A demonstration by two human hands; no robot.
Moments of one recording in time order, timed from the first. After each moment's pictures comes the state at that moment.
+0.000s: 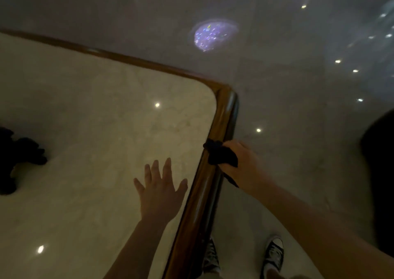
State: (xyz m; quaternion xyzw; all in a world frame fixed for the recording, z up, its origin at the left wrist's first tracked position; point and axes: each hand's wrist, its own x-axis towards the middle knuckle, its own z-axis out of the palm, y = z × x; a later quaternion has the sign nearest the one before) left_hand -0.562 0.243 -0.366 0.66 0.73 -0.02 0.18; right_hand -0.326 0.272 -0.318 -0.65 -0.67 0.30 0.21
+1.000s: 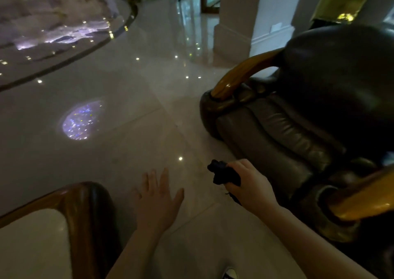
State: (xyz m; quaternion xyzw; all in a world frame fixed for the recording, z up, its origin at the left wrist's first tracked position) left_hand -0.071 0.182 -0.239 0.92 0.37 0.00 0.13; right_hand 0.096 -0.010 -0.214 -0.88 -0.33 0.13 0.30
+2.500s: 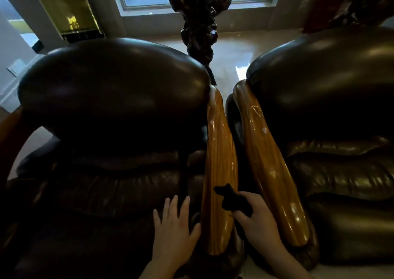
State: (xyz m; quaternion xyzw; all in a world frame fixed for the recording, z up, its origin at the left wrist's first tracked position) left_hand 0.440 -0.196 -0.371 0.95 -0.23 -0.17 0.10; right_hand 0.349 -0.402 -0.319 -0.80 0.31 -0.02 0.51
